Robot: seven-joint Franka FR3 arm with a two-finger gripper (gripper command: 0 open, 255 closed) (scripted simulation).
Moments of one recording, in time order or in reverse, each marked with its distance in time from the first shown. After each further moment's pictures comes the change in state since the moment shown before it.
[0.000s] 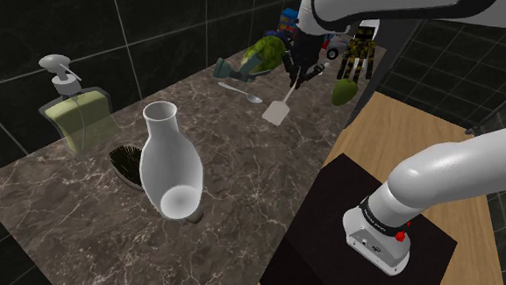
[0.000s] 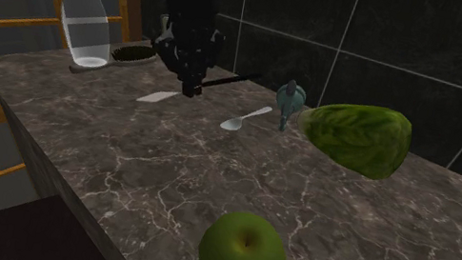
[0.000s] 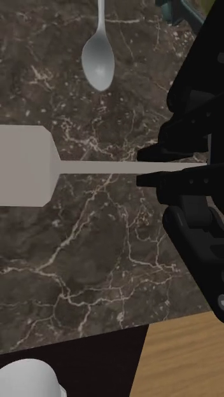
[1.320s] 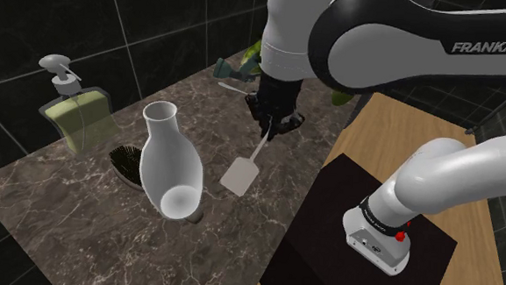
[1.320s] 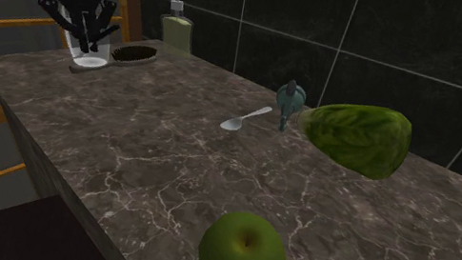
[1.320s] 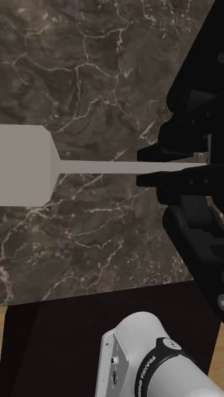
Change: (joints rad) arm 0.202 -0.122 0.348 0.012 0.206 -0.098 0.449
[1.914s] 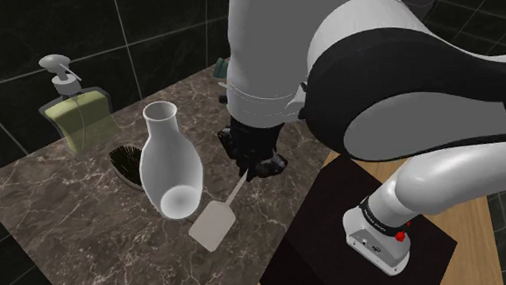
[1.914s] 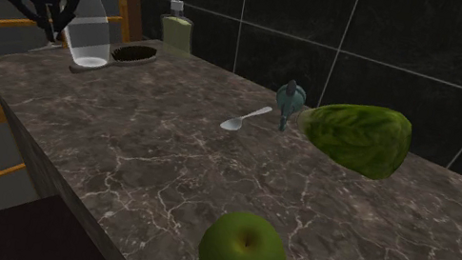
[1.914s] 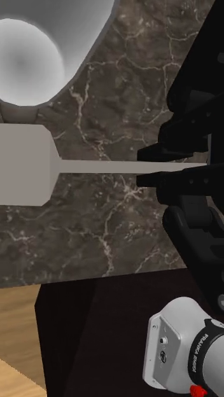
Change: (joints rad) arm 0.014 0.101 0.222 0.127 0.031 0.009 0.242
